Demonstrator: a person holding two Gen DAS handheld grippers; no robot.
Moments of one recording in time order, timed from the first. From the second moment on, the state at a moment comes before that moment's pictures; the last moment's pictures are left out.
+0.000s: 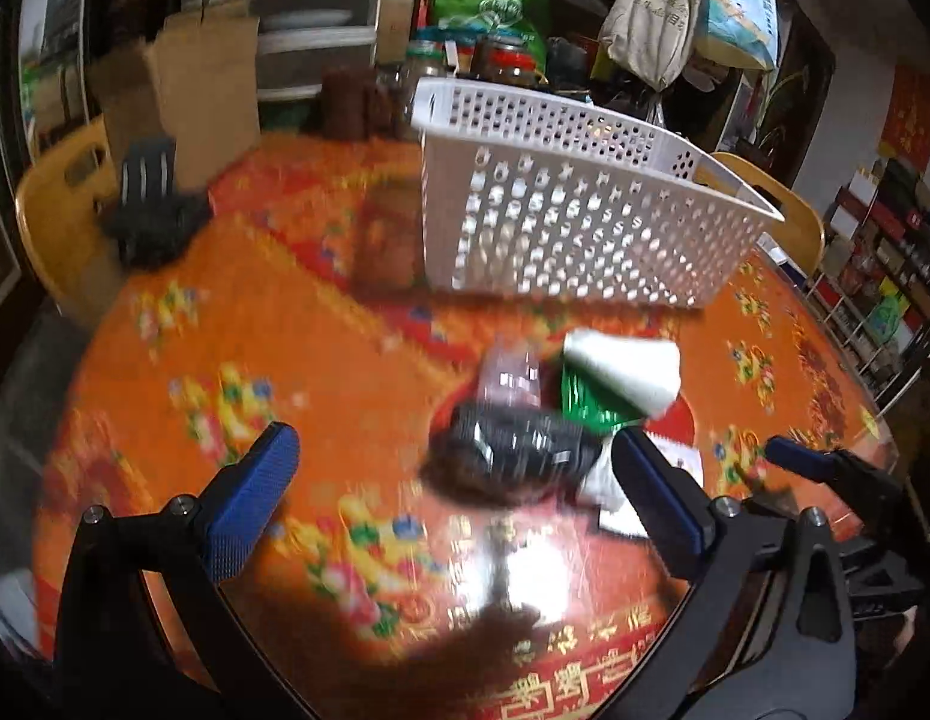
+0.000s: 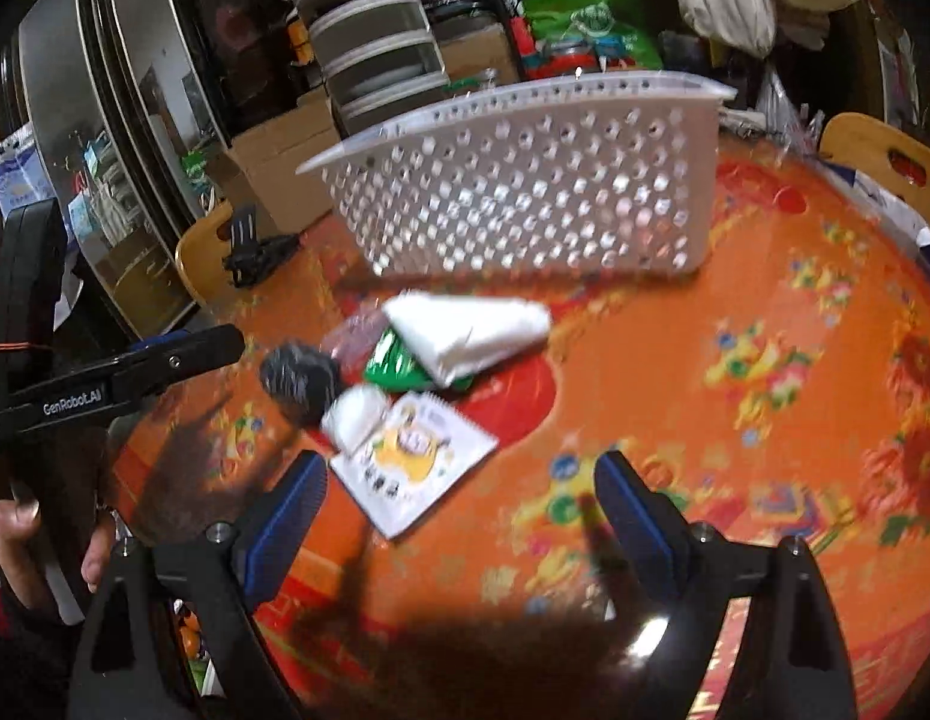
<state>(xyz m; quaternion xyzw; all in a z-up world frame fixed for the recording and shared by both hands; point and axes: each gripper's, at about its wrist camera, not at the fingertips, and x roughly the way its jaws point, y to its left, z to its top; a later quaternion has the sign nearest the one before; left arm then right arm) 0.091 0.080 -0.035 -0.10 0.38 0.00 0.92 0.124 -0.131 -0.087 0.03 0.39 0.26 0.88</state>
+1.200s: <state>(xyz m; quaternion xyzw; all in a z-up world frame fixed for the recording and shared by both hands) 0.131 0.057 -0.069 -0.07 0.40 -0.05 0.91 0.134 -0.072 -0.104 -0.12 0.38 0.29 0.87</state>
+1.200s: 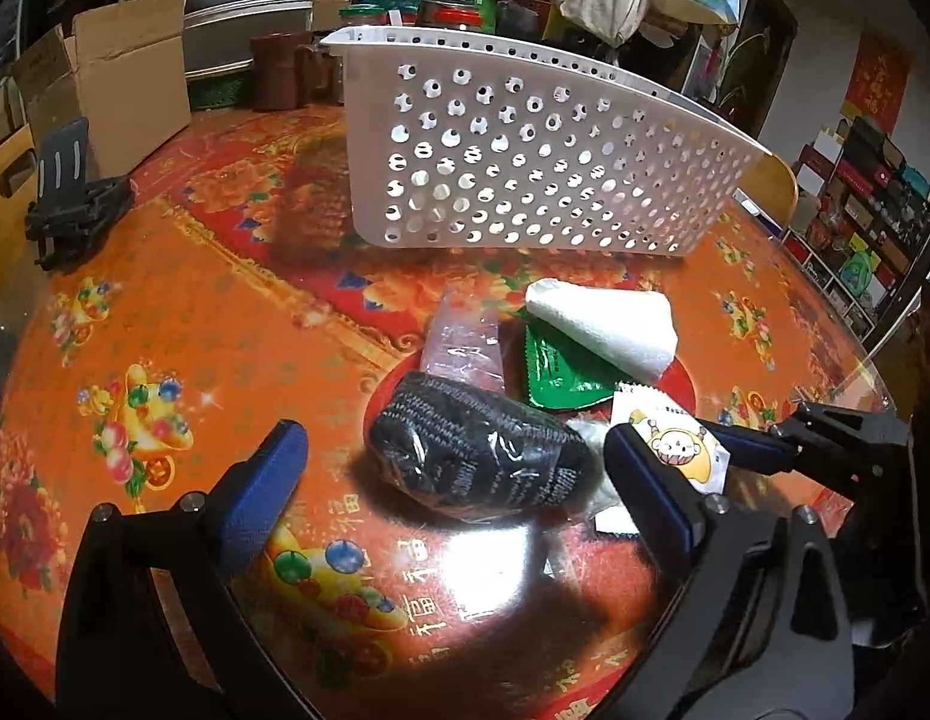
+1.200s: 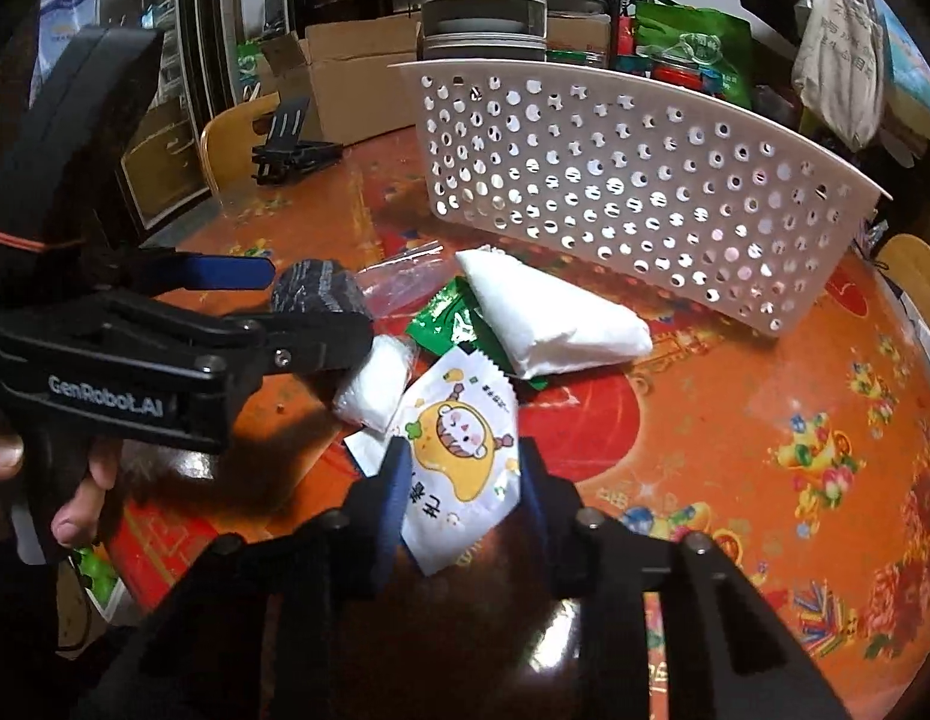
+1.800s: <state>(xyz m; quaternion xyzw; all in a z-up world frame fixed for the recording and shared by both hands) 0.118 0.049 -0.062 -0.05 0.37 -0.05 0.92 0.128 -0.100 -0.097 -0.07 0.36 0.30 0.88</state>
